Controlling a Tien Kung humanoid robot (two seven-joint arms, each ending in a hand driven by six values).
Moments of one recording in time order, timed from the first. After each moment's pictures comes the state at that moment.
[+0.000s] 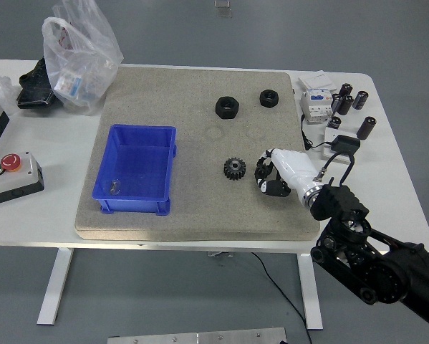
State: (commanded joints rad) left arm 0.03 0.10 -1.44 -0.18 1.21 0.18 0.10; right arm 0.47 -0.24 0.74 1.24 -2.05 -0.18 -0.32
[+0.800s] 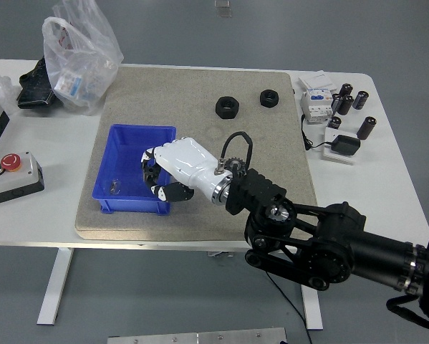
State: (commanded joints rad) left arm 0.01 0.10 -1.46 -0.18 1.24 0.18 0.12; right arm 0.80 -0.07 0.31 1.27 -1.97 -0.22 -0.27
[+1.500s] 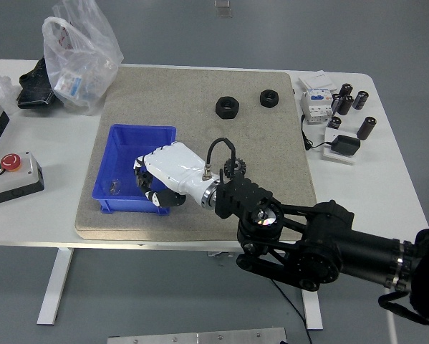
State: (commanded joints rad) left arm 0.02 0.10 -1.48 -0.18 1.26 0.18 0.13; right arm 0.81 -0.04 0.29 1.23 -2.00 -0.20 -0.30
